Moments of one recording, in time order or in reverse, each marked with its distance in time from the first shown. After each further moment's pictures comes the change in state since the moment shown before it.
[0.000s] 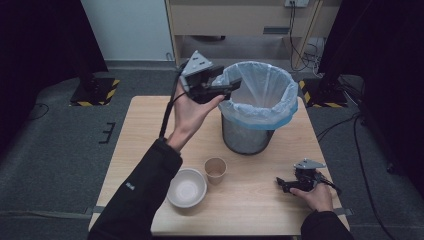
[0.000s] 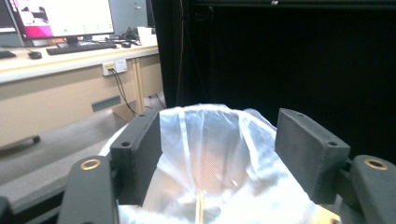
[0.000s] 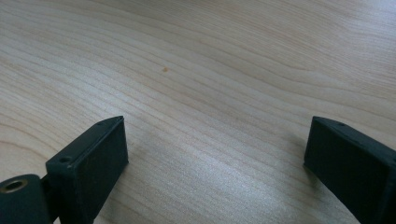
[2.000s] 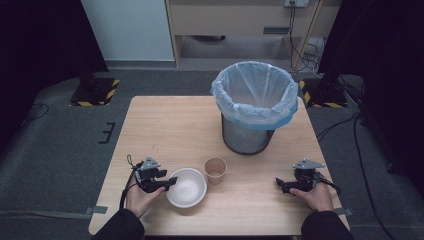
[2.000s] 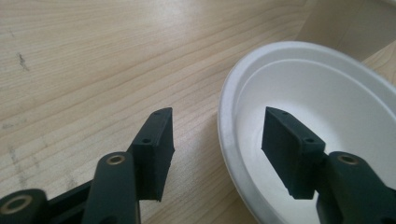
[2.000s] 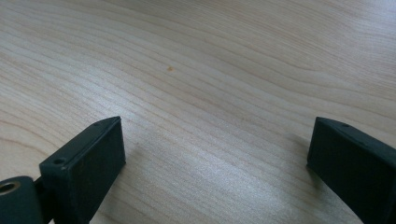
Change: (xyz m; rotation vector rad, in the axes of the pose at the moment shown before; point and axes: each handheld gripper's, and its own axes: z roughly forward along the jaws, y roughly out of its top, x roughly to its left) left arm 0.038 -0.283 -0.116 0.593 0.137 -0.237; right arm 0.002 0.000 0.001 0.007 0.005 -0.009
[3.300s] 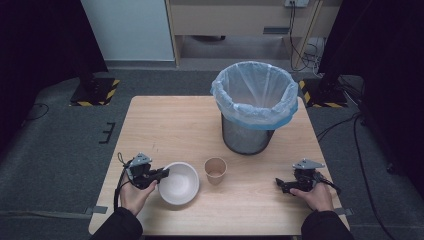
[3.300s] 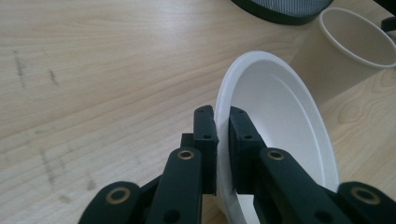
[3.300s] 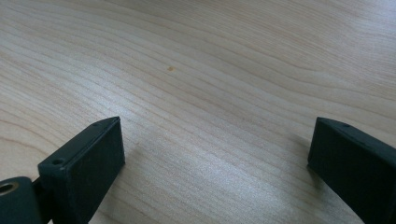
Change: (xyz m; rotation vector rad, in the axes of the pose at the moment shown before) left arm 0.005 0.010 -0.028 -0.102 -0.009 -0.077; right arm 0.000 0.000 0.000 0.001 0.002 0.001
